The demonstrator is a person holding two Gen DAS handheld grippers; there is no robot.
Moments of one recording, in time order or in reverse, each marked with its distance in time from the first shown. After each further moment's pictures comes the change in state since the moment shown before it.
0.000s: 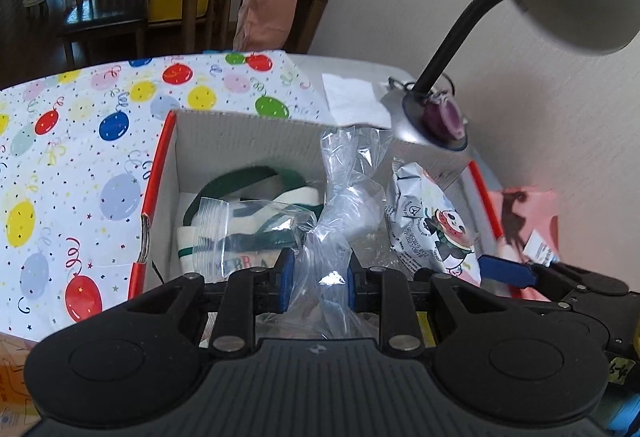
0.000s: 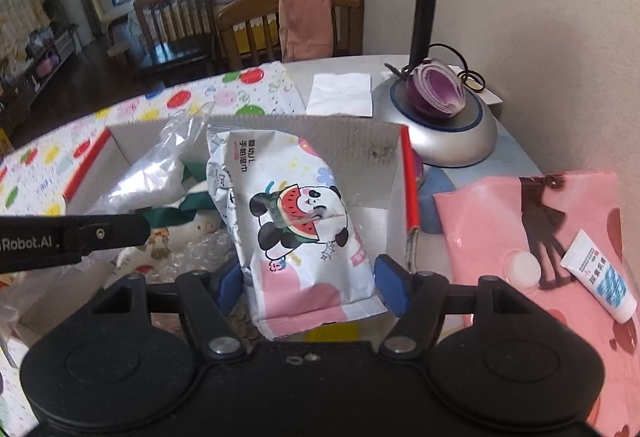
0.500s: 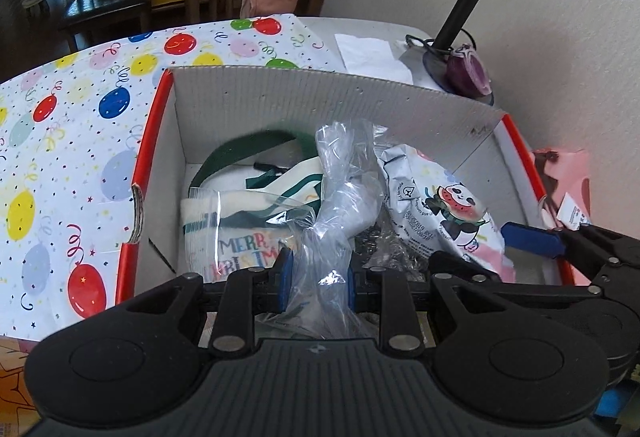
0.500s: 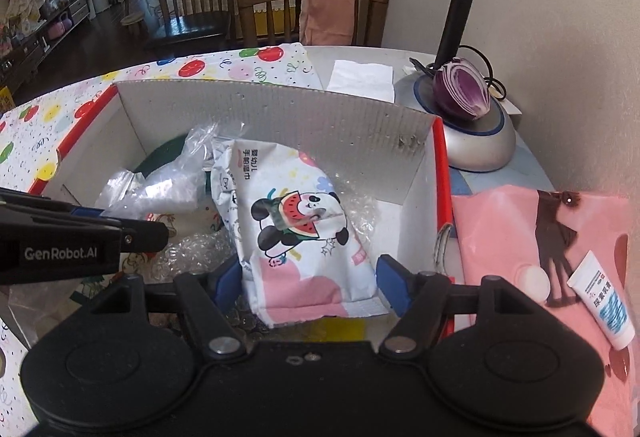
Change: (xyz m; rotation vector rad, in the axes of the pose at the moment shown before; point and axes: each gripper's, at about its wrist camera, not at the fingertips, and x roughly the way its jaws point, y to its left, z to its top) left arm 0.026 0.002 -0.011 0.050 0.081 0.062; right arm 0.009 0.015 -0.008 -0.105 0.024 -0.008
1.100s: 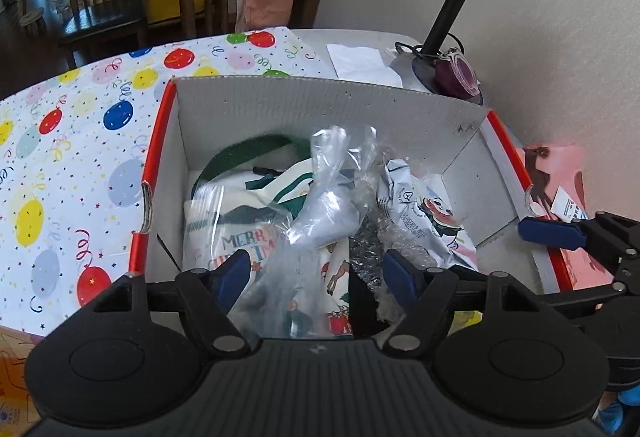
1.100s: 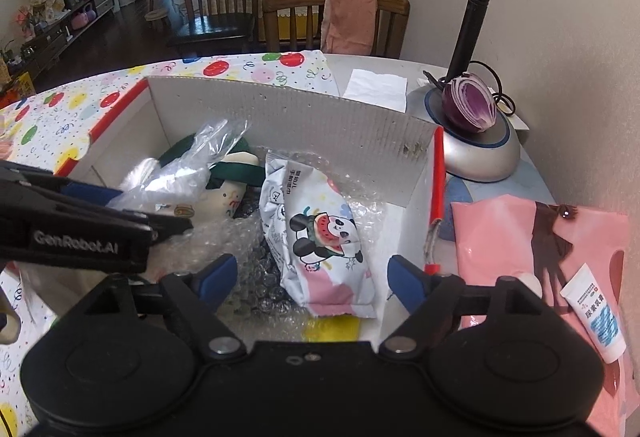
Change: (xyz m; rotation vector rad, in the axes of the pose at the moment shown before) left arm -0.017 -0.005 -0.009 0.039 -0.043 0.004; right arm -0.021 -0.004 -0.006 -0.064 -0.025 0.044
